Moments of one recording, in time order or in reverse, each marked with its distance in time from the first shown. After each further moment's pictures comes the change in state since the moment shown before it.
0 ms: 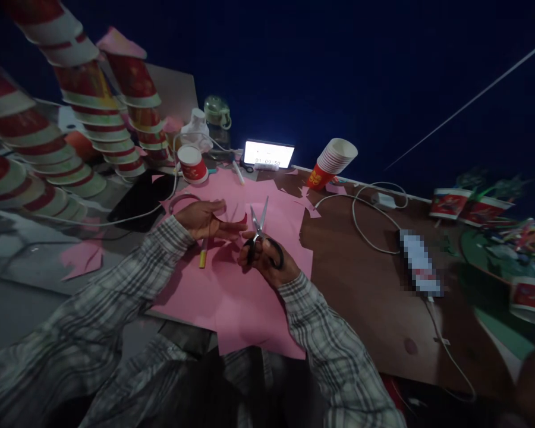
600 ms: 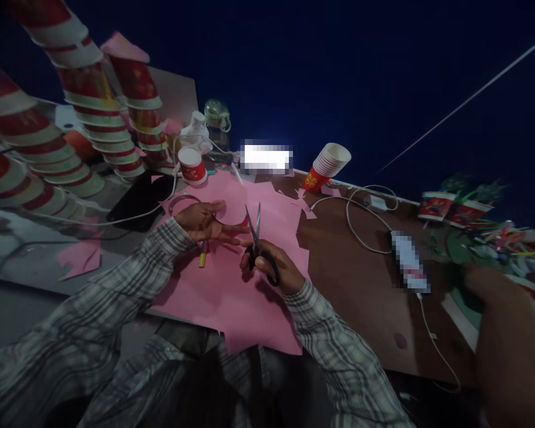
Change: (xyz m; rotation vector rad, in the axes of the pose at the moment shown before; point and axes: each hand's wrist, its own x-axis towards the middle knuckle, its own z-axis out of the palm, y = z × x) left_hand -0.009 -0.002 0.008 -0.059 -0.050 0.030; right_hand -0.023 -0.017 0.015 -0.282 -0.066 -0.115
